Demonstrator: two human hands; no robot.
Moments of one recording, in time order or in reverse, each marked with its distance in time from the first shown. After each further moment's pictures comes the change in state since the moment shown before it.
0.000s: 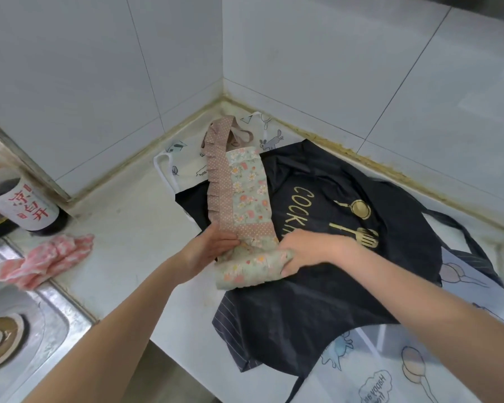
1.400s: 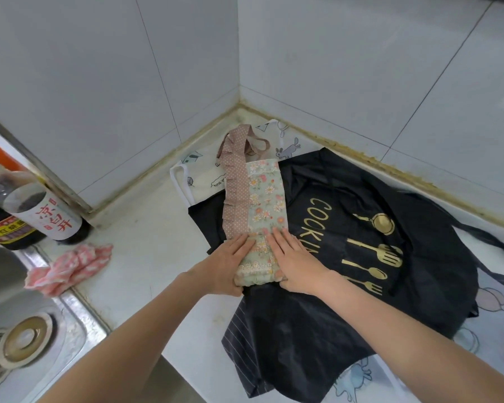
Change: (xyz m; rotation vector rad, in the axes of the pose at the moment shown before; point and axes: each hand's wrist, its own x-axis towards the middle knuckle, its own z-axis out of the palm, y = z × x) left_hand 0.021 -0.009 0.001 1.512 -0.002 0.352; right_hand 0.053 0.010 0.041 -0.220 0.297 0.046
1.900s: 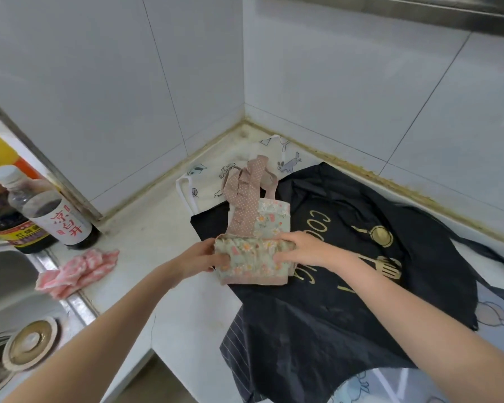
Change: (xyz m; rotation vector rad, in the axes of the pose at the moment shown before) left_hand -0.034 -0.009 -0.052 -1.099 0.105 -0.354; right_hand -0.001 0.025 -0.058 0.794 -0.048 0.067
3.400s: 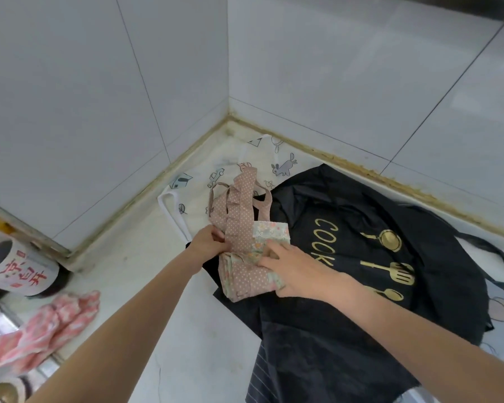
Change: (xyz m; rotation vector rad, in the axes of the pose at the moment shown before) left_hand 0.123 -0.010 -0.035 -0.027 0.198 -0.103; right_hand 0.031 -0.030 0.028 -0.757 0.048 -0.205
